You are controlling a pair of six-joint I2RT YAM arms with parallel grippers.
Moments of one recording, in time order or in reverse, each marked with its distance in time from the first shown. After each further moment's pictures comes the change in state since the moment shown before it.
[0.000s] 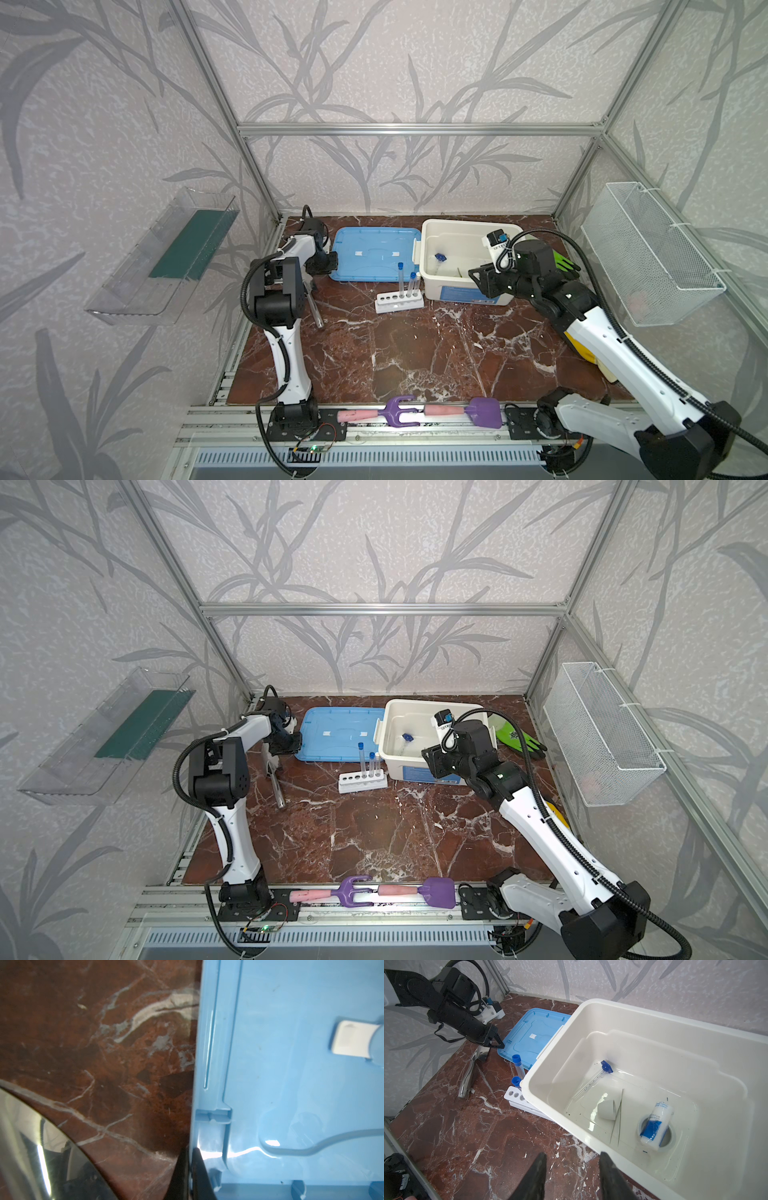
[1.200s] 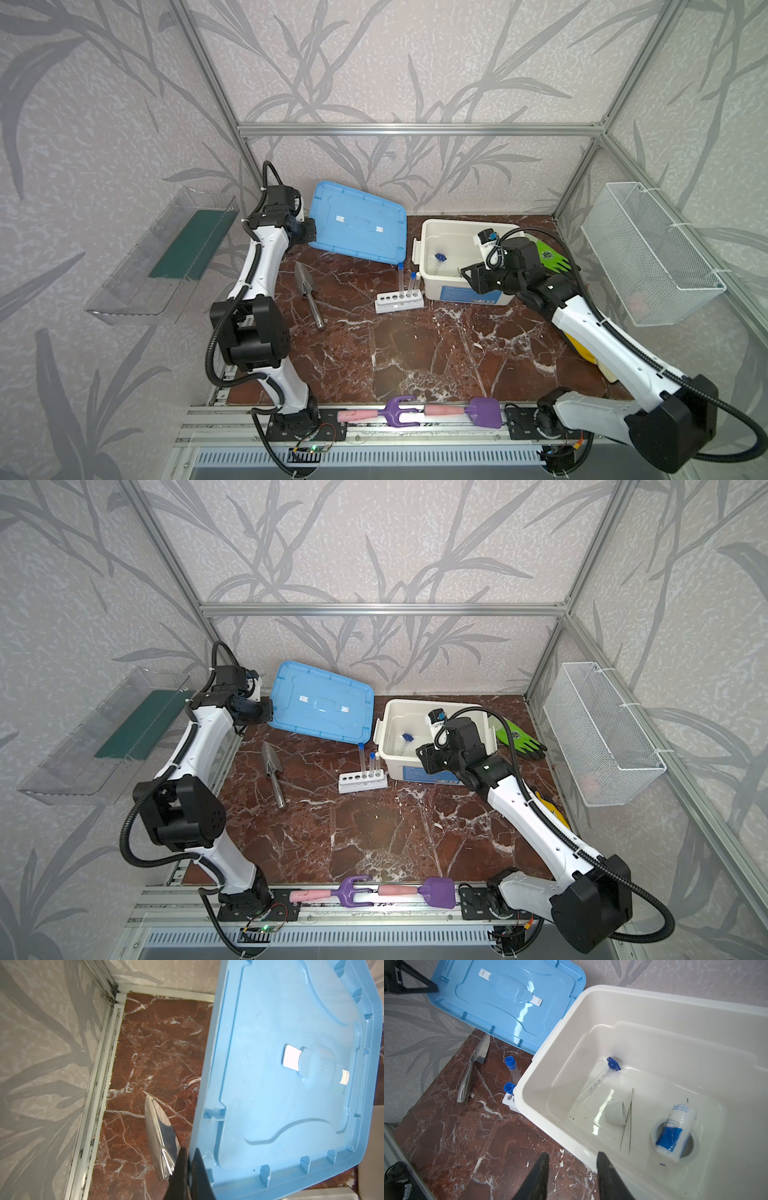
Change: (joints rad) left arm 0.060 -0.428 0.097 -0.098 -0.039 0.004; right arm 0.000 0.116 -0.015 0.098 -0.041 0.053
